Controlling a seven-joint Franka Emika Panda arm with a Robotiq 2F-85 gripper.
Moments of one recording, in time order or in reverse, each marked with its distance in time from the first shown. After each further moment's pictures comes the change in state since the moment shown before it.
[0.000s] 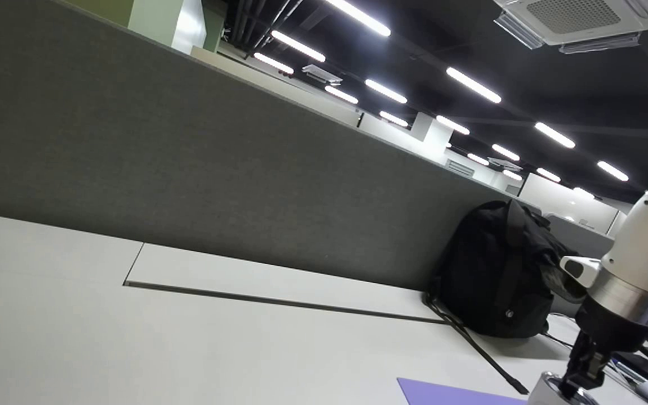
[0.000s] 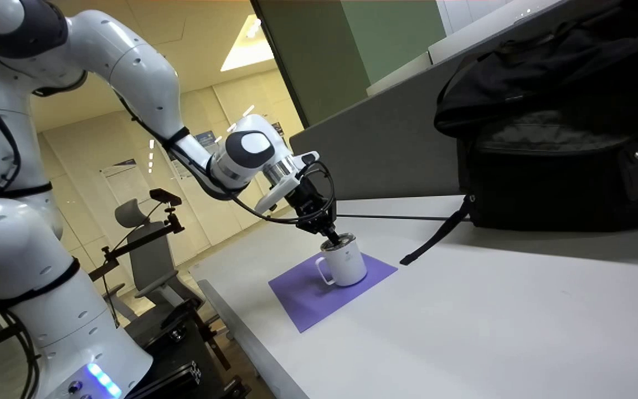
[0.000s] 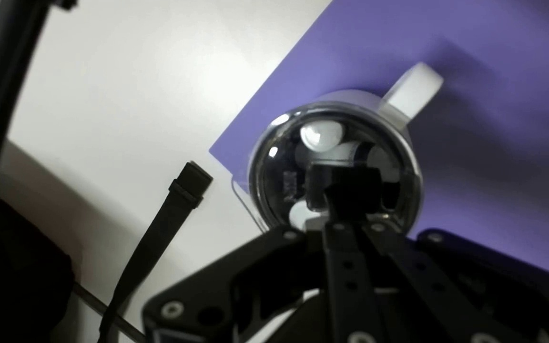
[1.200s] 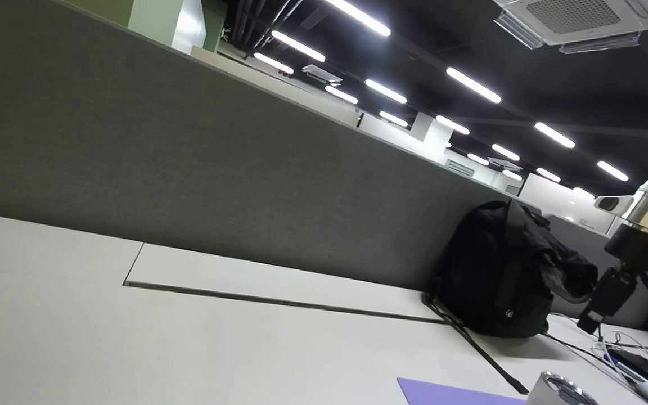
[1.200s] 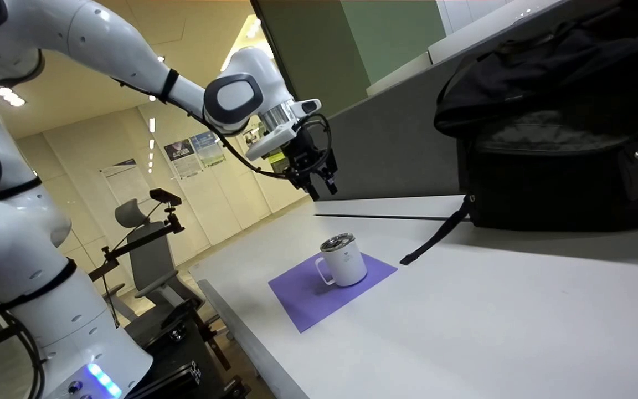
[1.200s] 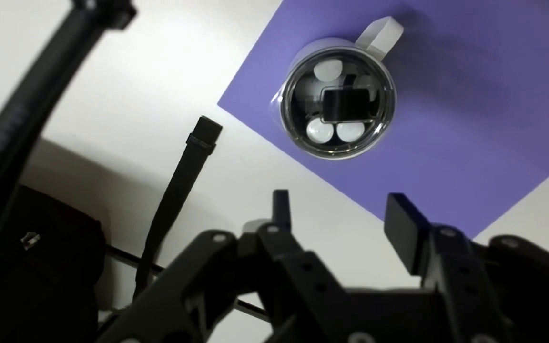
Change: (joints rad) arm -0.176 -0.199 0.151 0.098 0.611 -0.302 -0.504
